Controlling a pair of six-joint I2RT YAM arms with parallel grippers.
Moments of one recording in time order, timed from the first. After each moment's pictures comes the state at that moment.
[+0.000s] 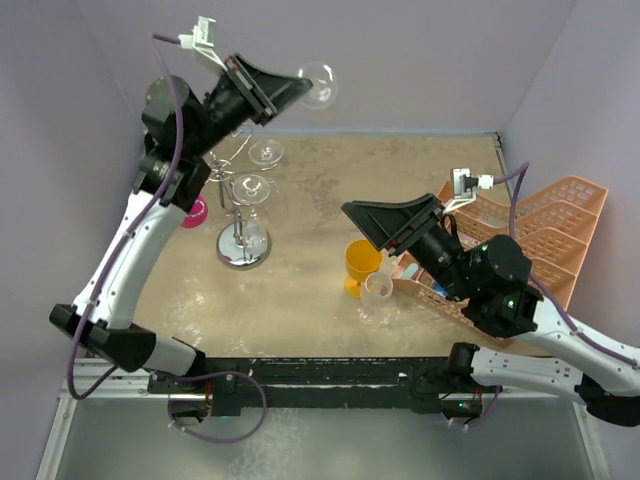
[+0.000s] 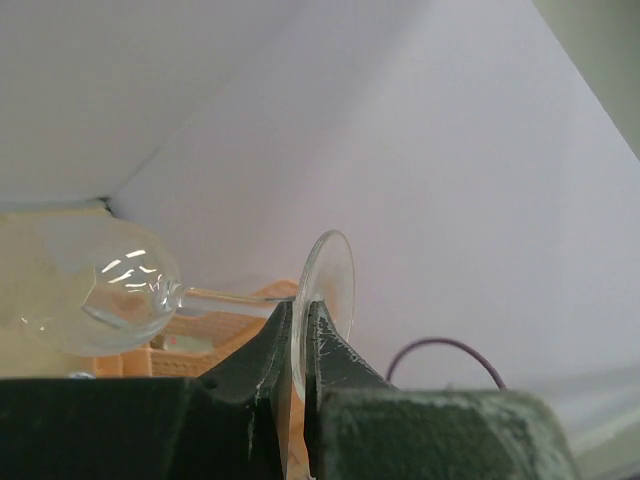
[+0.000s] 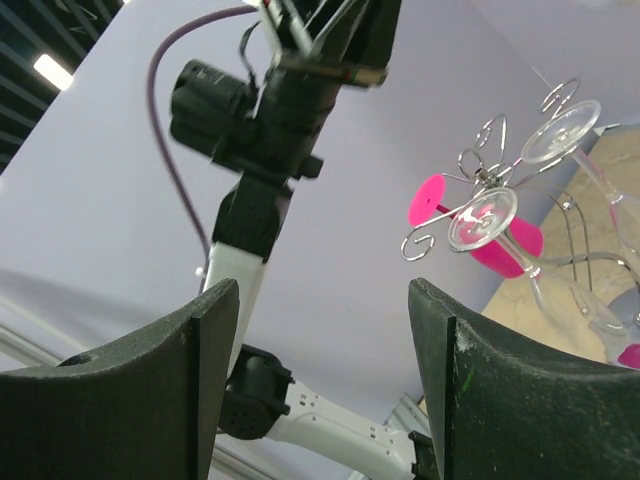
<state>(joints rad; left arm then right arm) -0.50 1.39 1.74 -0.08 0.39 -1.00 1.11 0.82 1.05 0.11 0.32 0.85</state>
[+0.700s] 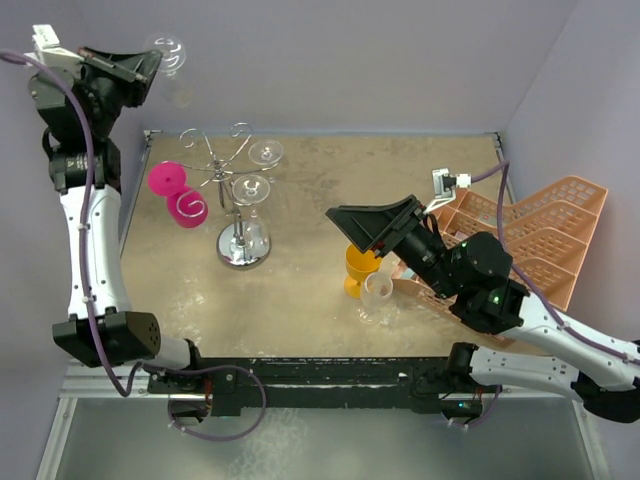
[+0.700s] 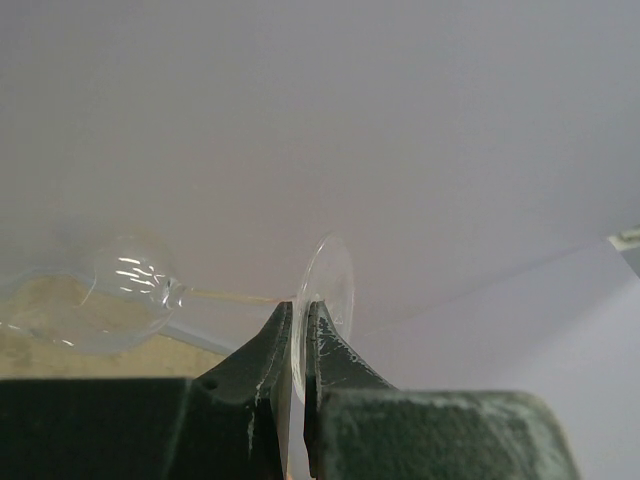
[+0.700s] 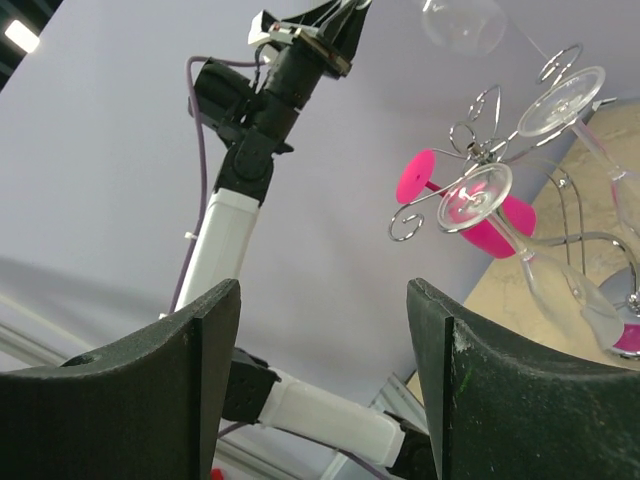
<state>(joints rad) 0.18 1.45 1.78 -0.12 0.40 -1.14 1.11 0.86 1.04 0.13 0.29 0.85</state>
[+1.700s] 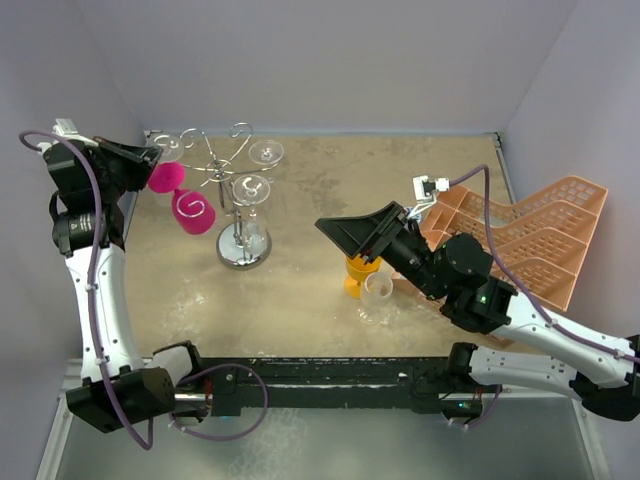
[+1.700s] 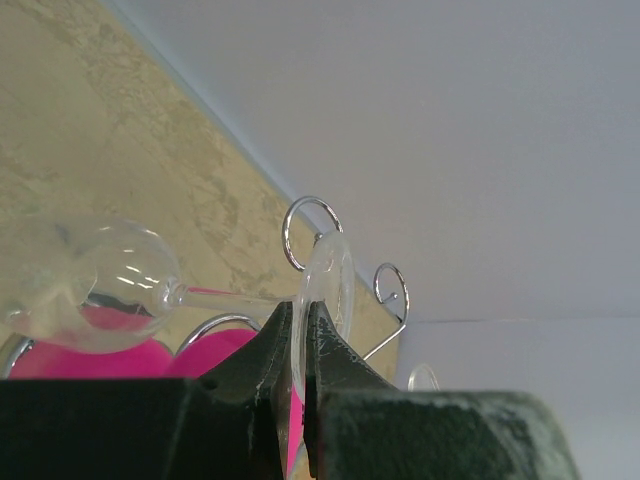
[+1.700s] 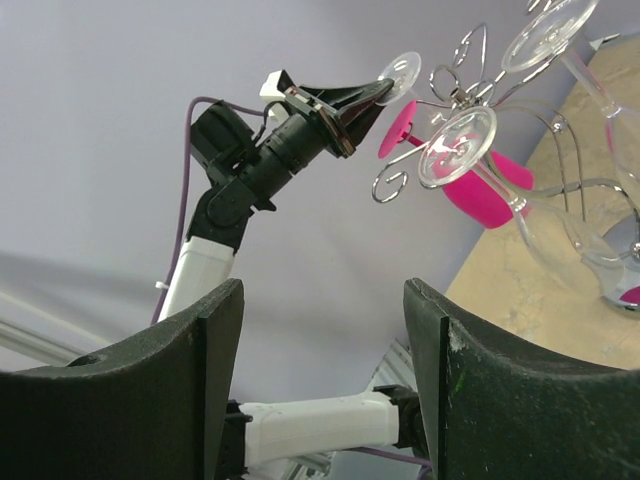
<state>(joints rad) 0.33 1.10 1.34 -0.48 0.32 -0.97 1.11 0.88 0.99 0.12 0.26 0.92</state>
